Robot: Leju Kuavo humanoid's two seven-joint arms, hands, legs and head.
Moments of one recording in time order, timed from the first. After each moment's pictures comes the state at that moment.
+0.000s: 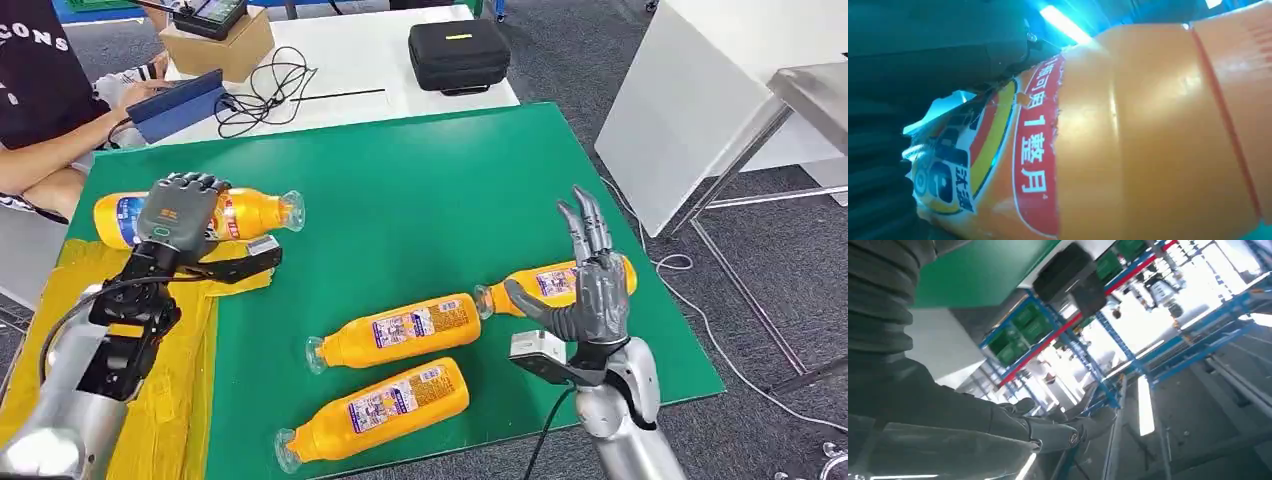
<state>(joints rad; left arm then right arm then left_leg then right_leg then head) -0.68 0.07 -0.25 -0.89 -1.53 0.25 -0.12 0.00 -0.07 0.11 -1.70 0.70 -0.49 -0.40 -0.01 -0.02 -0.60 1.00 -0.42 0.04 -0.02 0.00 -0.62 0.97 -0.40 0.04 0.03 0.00</state>
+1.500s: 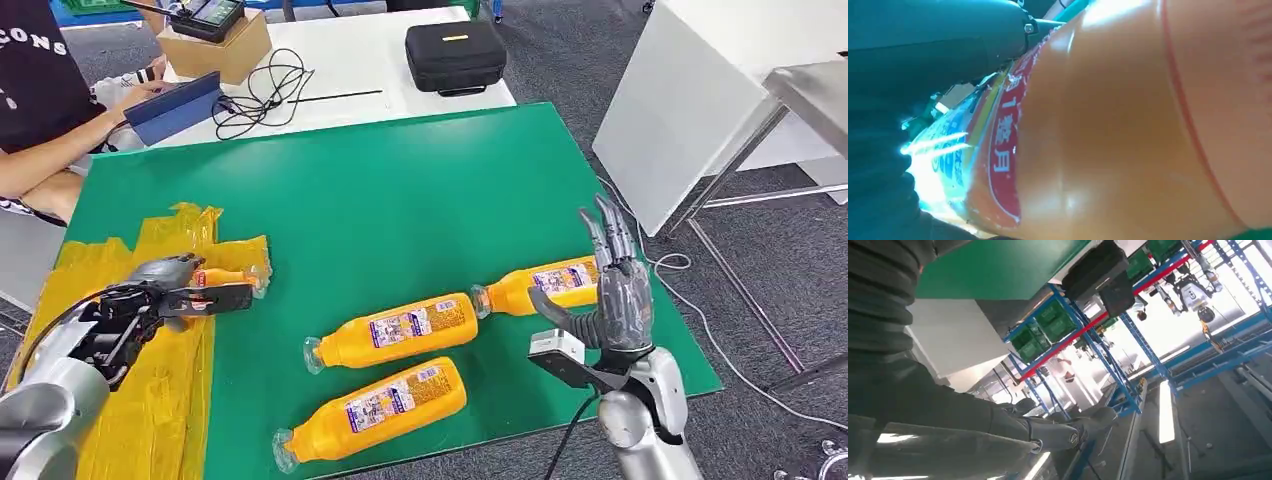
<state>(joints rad) -0.84 0.10 -0.22 -0.33 -1.44 -0.18 0.00 0.04 -0.08 0.04 -1.72 0.73 -0.42 -0.37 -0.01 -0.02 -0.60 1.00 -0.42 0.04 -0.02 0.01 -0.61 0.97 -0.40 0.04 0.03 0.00</state>
